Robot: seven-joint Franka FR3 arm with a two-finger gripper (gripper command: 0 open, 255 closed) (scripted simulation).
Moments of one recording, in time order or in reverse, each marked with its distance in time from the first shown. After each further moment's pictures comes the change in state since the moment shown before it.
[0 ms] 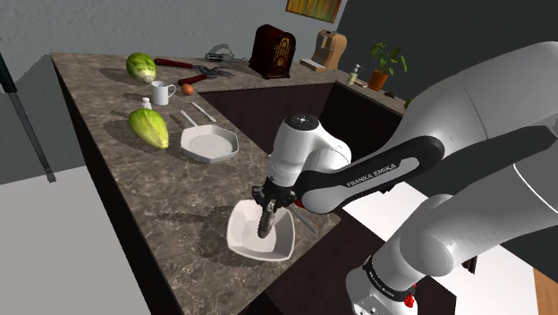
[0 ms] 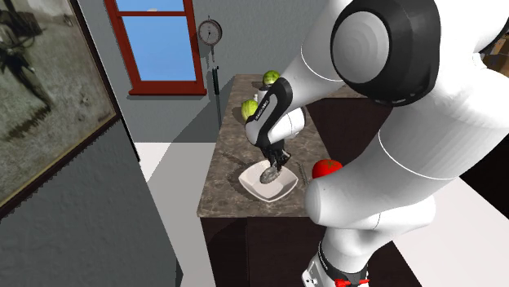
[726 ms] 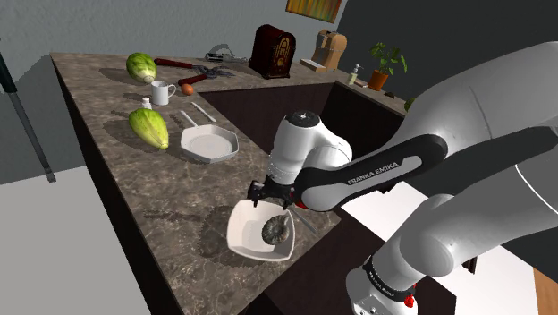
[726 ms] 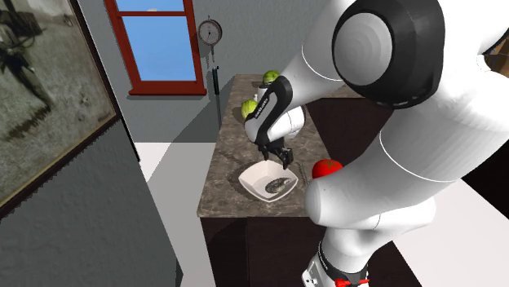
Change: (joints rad) arm 0.006 -0.016 -0.006 0.009 0.009 -0.022 -0.010
